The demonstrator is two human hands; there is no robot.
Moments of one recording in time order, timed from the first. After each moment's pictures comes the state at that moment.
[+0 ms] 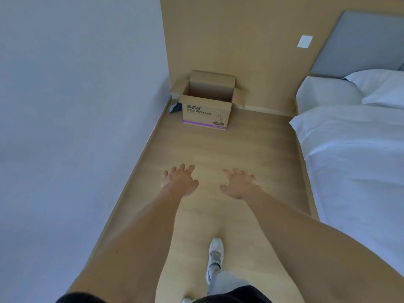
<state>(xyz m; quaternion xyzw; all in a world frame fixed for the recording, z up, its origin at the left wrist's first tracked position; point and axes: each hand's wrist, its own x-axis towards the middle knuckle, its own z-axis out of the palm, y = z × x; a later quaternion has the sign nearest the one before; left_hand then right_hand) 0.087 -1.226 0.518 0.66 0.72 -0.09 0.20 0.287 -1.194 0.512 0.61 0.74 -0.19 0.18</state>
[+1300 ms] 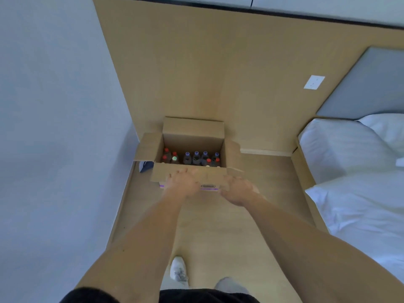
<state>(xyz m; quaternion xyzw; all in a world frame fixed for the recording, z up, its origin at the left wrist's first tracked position) 0.017 -0.500 0.500 0.72 0.65 -0.07 0.23 0.208 -0.521 0.515 0.69 0.67 -0.24 0.14</state>
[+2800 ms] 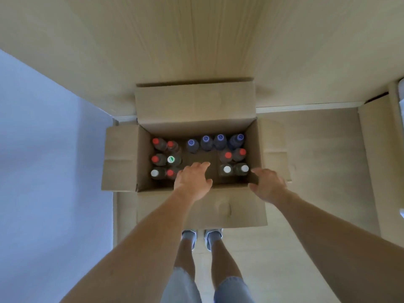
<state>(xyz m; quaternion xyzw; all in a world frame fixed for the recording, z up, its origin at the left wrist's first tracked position) 0.037 -0.082 0.217 0.70 0.59 -0.19 0.36 0.262 -0.110 0.226 0.72 0.54 -0.38 0.21</state>
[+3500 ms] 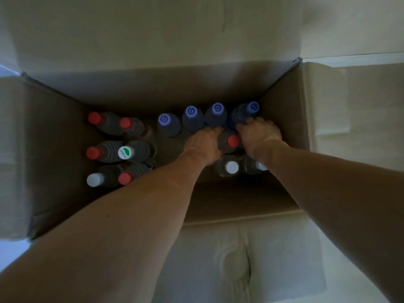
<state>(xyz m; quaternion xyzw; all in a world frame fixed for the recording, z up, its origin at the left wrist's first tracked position) 0.105 0.003 -0.083 0.74 0.53 -0.12 0.41 0.253 0.001 -0.042 0.63 0.67 -0.20 0.34</state>
